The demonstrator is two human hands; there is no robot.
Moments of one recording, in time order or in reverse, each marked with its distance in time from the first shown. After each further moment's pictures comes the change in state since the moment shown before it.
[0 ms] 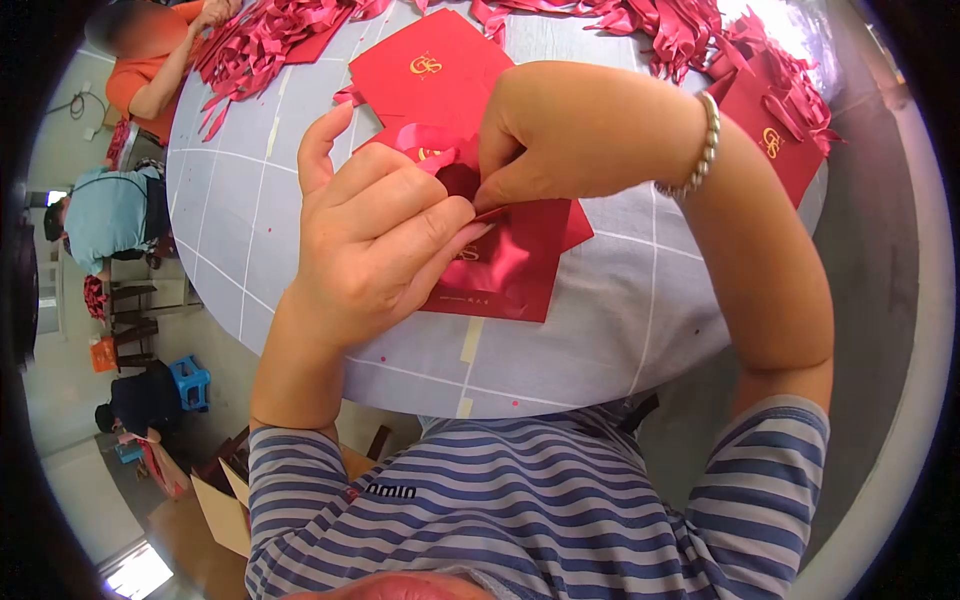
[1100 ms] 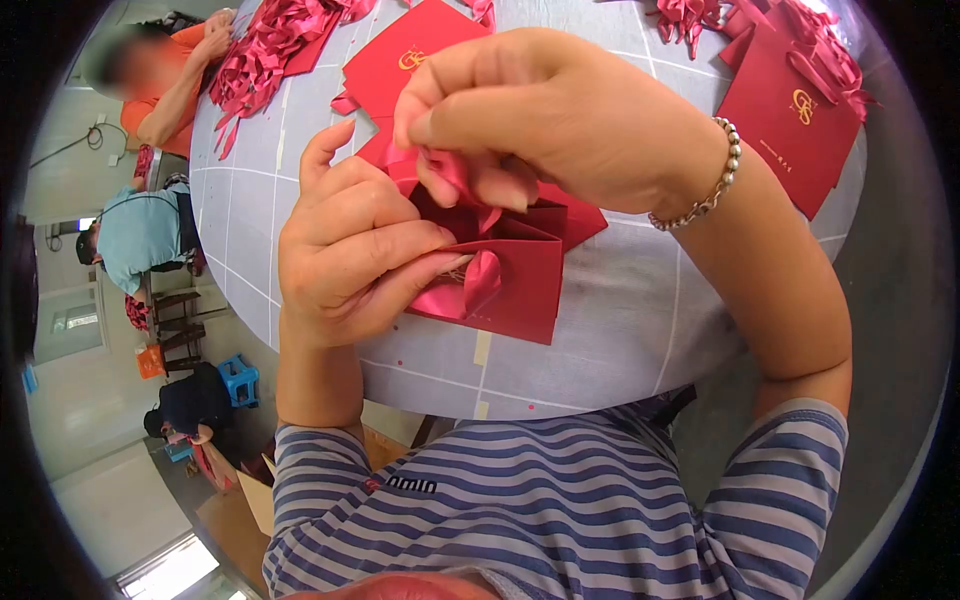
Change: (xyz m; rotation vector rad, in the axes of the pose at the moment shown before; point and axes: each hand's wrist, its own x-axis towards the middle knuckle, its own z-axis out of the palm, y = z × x) left_hand 0.005 -0.011 -0.007 -0.267 -0.149 -0.046; right_hand -0.007 0.021 0.037 1.299 0.158 -0.325
